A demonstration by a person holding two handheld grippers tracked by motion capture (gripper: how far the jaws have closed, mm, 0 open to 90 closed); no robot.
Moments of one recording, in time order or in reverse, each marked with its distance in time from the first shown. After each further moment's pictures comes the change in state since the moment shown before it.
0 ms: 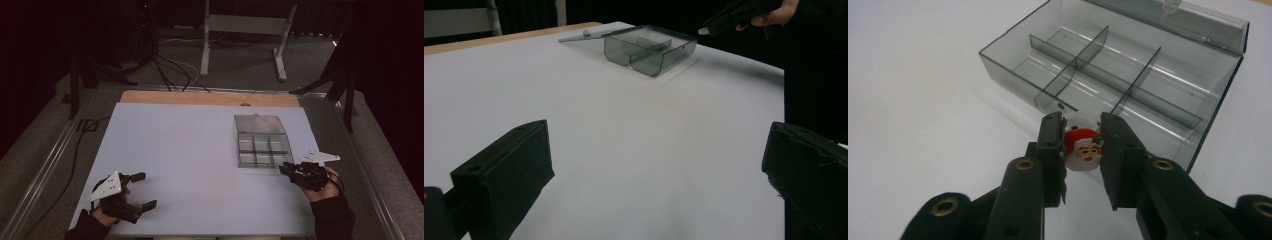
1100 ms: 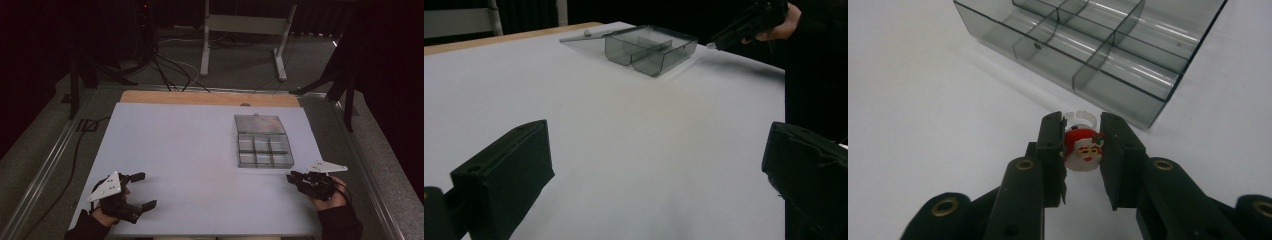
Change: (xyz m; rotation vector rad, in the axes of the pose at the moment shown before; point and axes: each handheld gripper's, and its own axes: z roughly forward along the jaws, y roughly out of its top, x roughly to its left) left arm 0.000 0.000 -0.001 -0.001 0.003 -0.001; right arm -0.013 -0.037 -0.006 0.025 -0.010 0.023
